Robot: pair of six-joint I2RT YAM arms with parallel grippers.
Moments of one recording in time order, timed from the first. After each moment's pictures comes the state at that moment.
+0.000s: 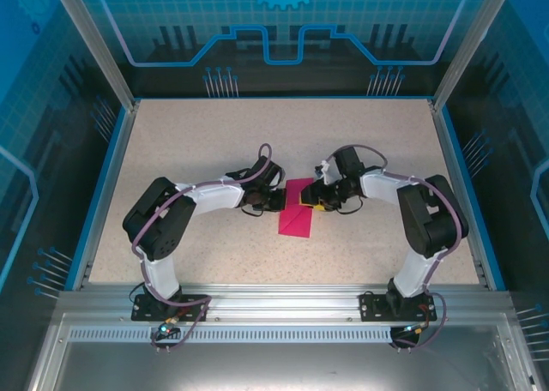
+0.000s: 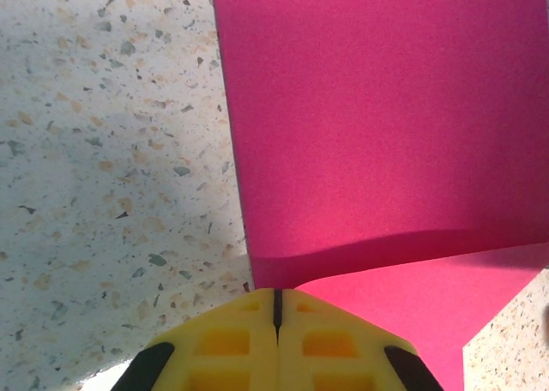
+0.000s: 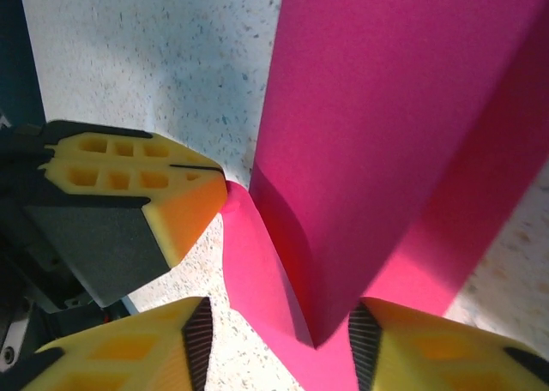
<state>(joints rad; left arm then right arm) -0.62 1.84 1.07 -0.28 0.21 -0.56 0.34 1.77 0.95 -0.33 -0.75 0.46</state>
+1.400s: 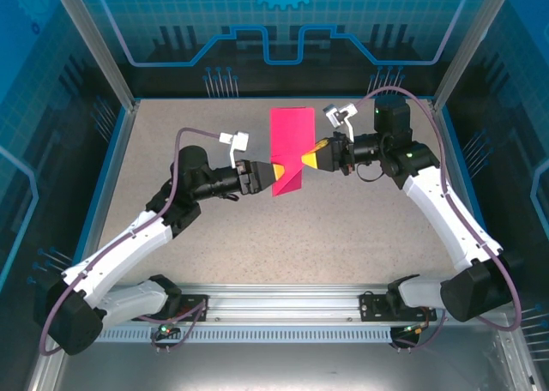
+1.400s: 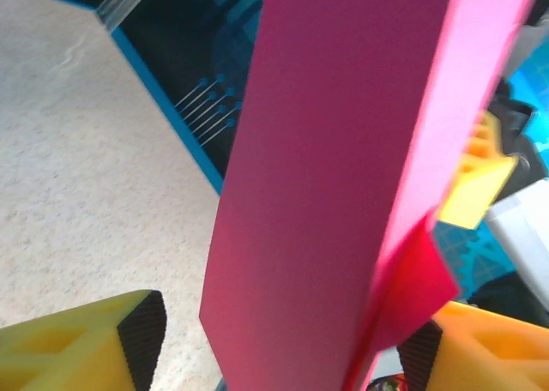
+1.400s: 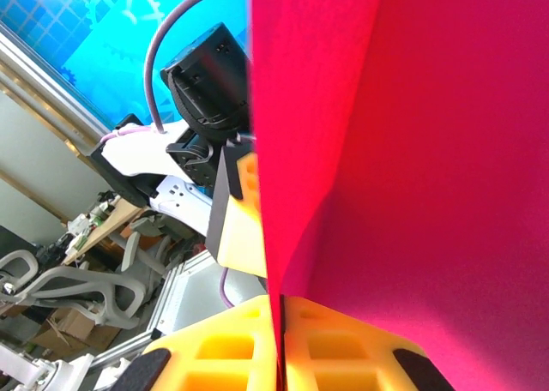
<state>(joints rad) -0.54 1.08 0.86 0.16 0.64 -0.85 0.32 1.30 1.28 -0.39 -1.31 0.26</state>
